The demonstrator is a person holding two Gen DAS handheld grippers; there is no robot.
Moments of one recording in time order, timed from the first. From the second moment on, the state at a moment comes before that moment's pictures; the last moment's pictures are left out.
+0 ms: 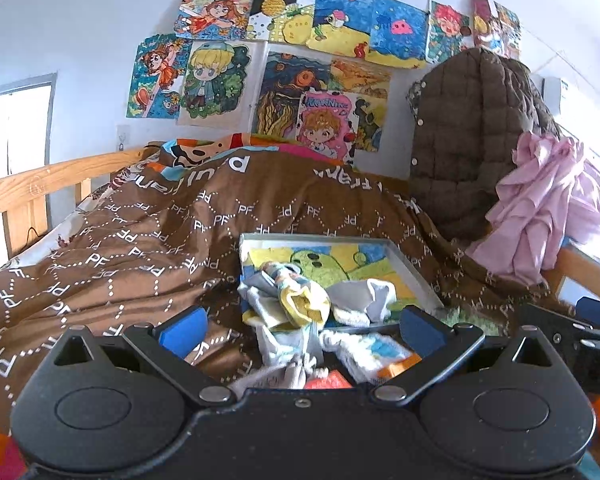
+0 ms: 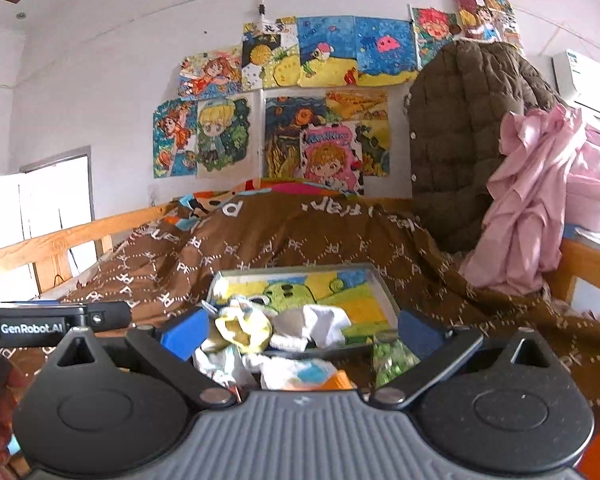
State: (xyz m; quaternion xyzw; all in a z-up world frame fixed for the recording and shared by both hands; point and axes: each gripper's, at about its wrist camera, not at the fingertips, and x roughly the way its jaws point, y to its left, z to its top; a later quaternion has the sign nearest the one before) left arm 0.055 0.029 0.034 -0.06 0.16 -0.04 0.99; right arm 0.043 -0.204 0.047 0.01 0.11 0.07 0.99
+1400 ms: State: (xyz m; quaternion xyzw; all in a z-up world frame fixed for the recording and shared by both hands) left arm 0.100 0.005 -0.008 0.07 0.39 -0.02 0.92; right arm 0.062 -0.225 -0.028 0.07 0.35 0.00 0.94
